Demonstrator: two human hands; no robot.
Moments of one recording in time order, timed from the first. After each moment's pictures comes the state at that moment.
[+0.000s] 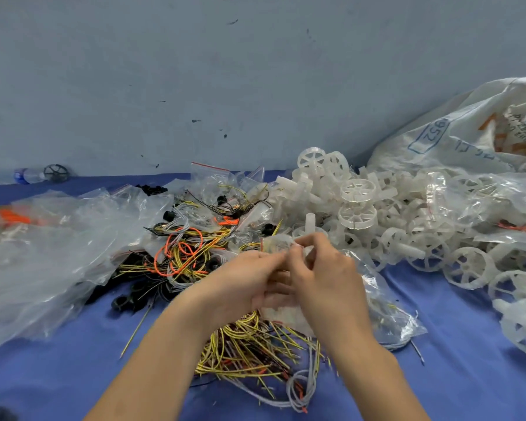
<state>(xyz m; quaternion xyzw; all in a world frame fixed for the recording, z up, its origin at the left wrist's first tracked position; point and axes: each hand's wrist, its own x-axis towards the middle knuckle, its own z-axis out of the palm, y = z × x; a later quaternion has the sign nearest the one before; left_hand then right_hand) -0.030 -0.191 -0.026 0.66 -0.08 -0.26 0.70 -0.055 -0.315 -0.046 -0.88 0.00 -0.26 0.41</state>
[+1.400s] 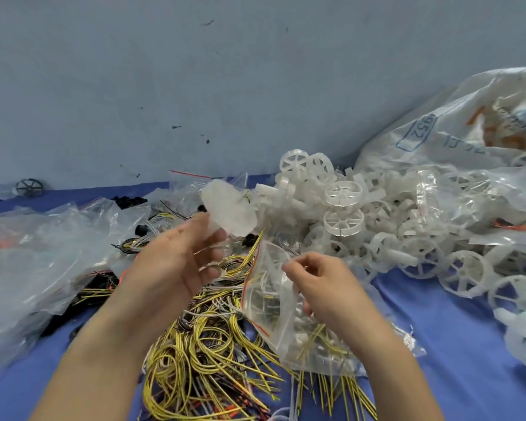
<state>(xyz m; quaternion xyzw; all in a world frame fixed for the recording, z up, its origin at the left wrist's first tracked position) 0.000 -0.157 -0.008 0.58 -0.05 -0.02 0.82 -0.023 -0.361 -0.047 -0.82 0.01 -0.04 0.58</state>
